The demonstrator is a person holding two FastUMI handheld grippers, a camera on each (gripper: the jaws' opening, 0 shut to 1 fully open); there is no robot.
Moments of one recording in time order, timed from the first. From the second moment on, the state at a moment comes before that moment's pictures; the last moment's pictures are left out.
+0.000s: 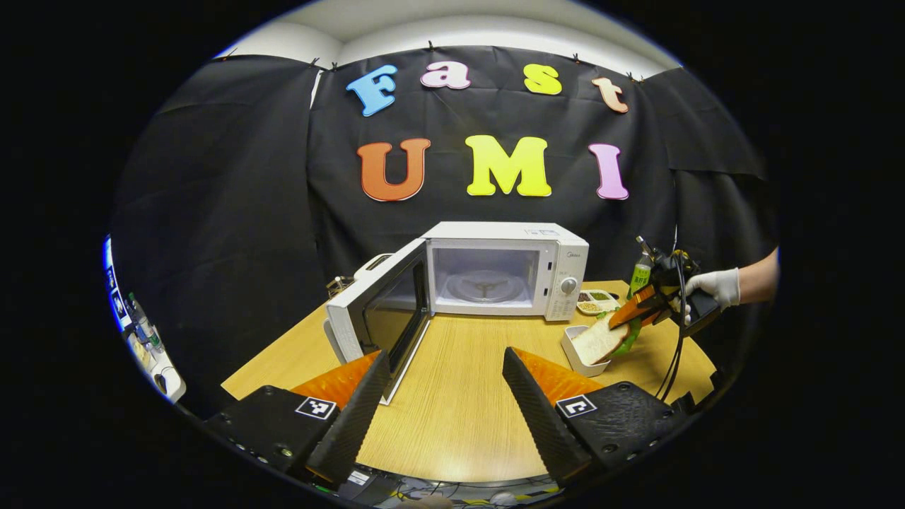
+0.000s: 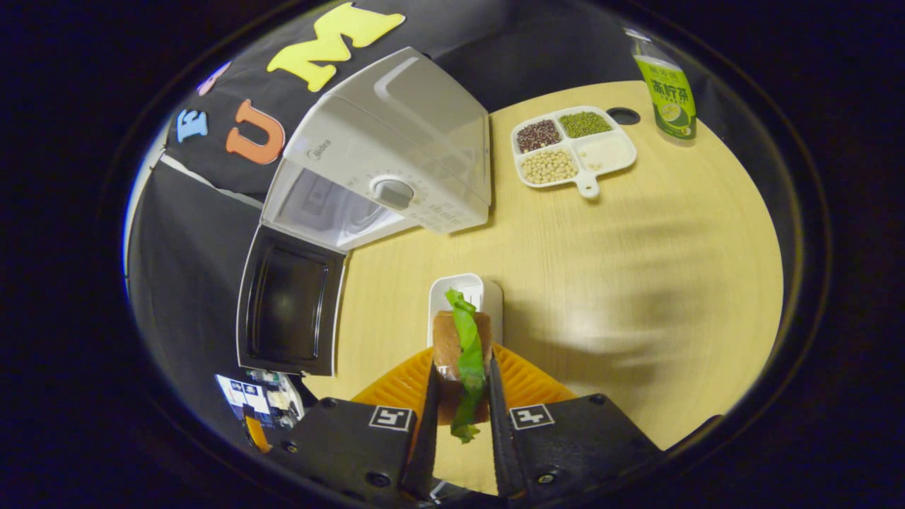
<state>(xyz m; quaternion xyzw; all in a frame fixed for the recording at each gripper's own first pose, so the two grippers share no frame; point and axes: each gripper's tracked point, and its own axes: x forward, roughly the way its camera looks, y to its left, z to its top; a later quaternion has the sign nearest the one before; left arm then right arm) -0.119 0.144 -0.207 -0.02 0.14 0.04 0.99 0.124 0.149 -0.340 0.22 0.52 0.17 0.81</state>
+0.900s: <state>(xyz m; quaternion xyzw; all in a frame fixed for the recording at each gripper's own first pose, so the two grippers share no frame) -0.134 0.194 -0.192 -0.02 0.15 0.03 0.99 0.185 0.309 -0.223 0.34 0.27 0.19 0.88</state>
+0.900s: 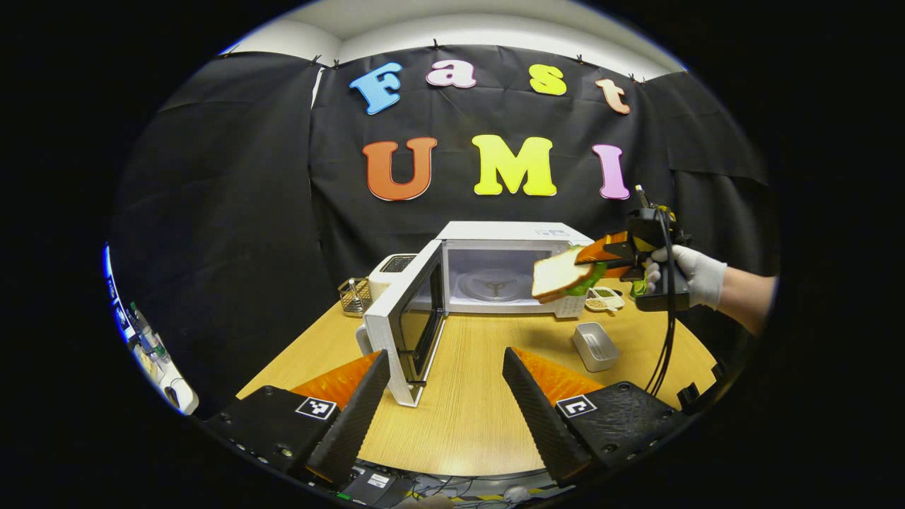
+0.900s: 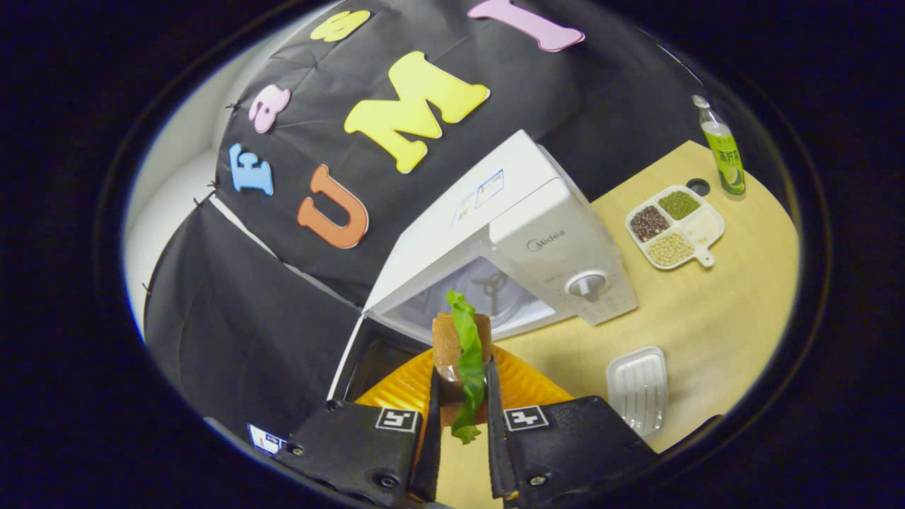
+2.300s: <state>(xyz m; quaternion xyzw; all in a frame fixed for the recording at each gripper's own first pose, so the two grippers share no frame) -0.111 0.186 -0.185 0.01 0.16 0.02 0.99 0.355 0.411 -0.327 0.31 0.11 0.00 0.94</state>
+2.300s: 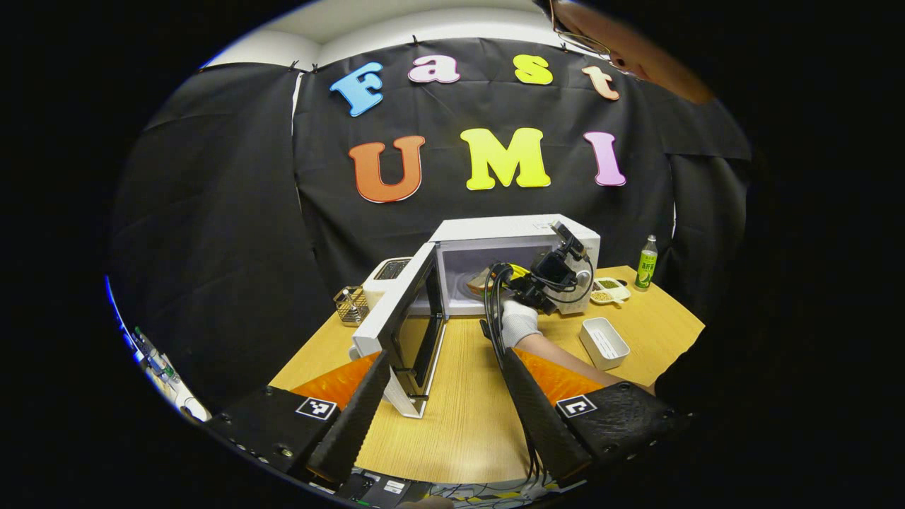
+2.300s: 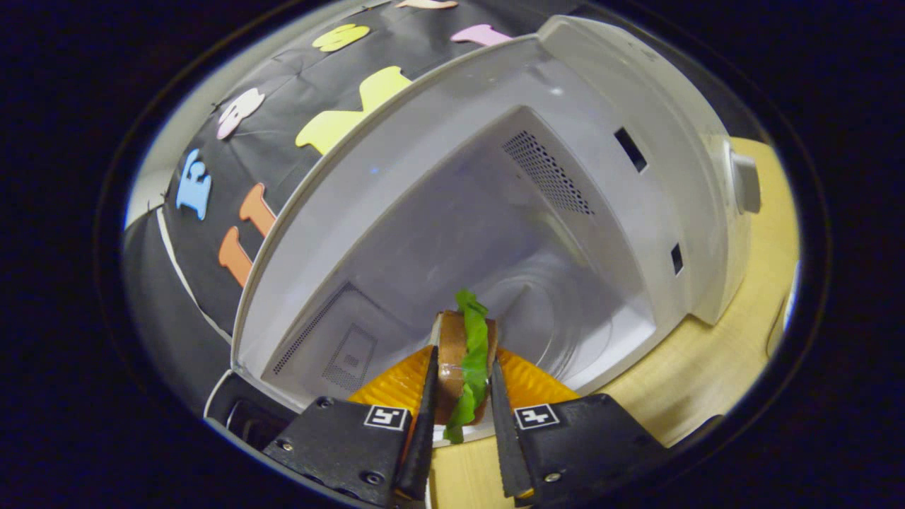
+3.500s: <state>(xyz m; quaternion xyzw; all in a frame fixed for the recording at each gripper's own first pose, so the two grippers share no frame) -0.111 0.199 -0.136 -0.02 0.10 0.03 0.99 0.232 0.349 -0.188 0.02 0.05 0.08 1.00</state>
